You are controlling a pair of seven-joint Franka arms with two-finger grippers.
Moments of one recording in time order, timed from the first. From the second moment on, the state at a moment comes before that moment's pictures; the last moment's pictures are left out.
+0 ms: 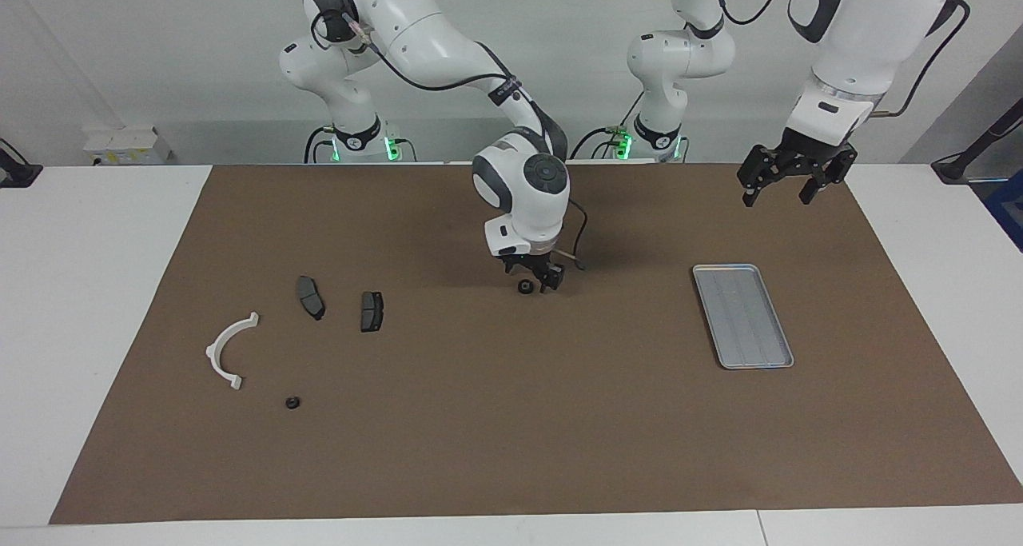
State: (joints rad) left arm -0.02 -0.06 -0.09 -1.70 0.00 1.72 -0.08; right arm 0.64 0.52 0.05 -1.68 -0.02 2.12 1.28
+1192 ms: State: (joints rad) left arm -0.02 -0.07 -0.08 -1.73 0.00 1.71 -0.08; right arm 0.64 0.45 0.04 -1.83 -0.02 2.33 1.27
